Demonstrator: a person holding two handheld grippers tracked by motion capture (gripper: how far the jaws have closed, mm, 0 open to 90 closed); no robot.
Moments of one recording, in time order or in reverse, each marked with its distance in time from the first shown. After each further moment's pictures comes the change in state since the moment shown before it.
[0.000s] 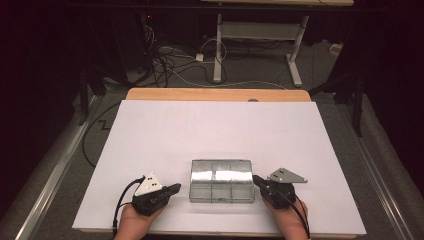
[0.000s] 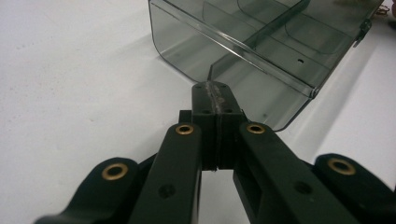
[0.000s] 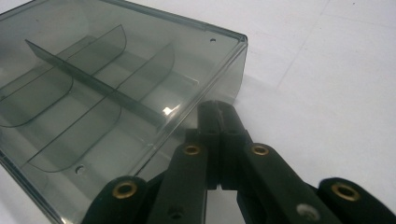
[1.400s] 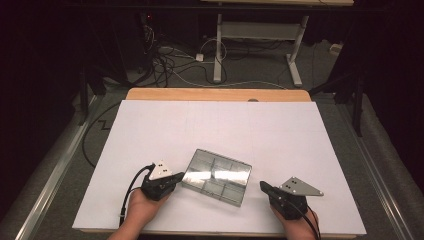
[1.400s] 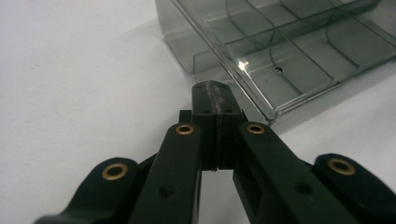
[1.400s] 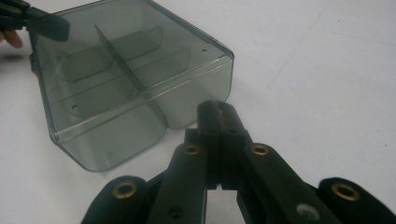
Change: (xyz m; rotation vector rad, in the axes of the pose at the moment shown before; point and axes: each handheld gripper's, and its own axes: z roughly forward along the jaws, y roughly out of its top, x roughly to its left) left arm 0.011 0.021 0.030 0.068 0.053 0.034; right arm -0.001 -0.014 -0.034 -0.069 0.022 -0.013
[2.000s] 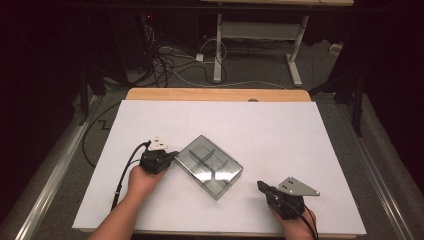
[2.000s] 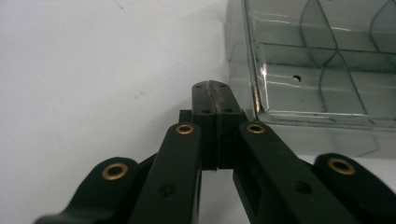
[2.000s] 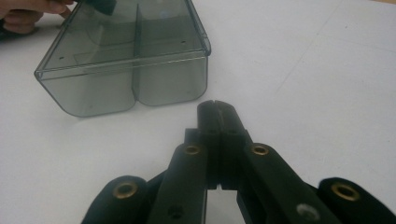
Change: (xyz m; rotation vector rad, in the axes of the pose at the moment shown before) left arm 0.068 0.025 0.024 0.037 0.067 -0.092; right arm 0.005 0.002 0.004 -0.006 0.002 -0.032
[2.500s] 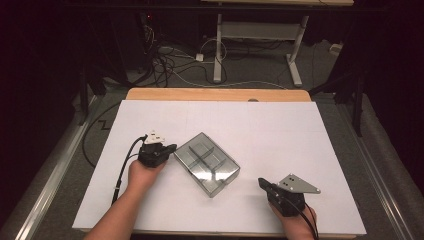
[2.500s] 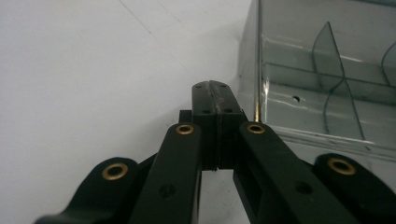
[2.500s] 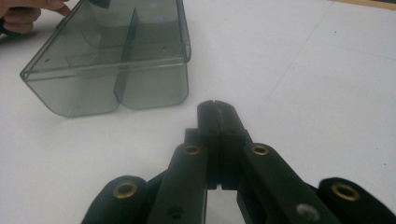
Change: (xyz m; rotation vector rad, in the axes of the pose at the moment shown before) left arm 0.020 0.012 0.006 -0.046 0.016 -0.044; right arm -0.004 0.003 0.000 -0.008 -0.022 0.003
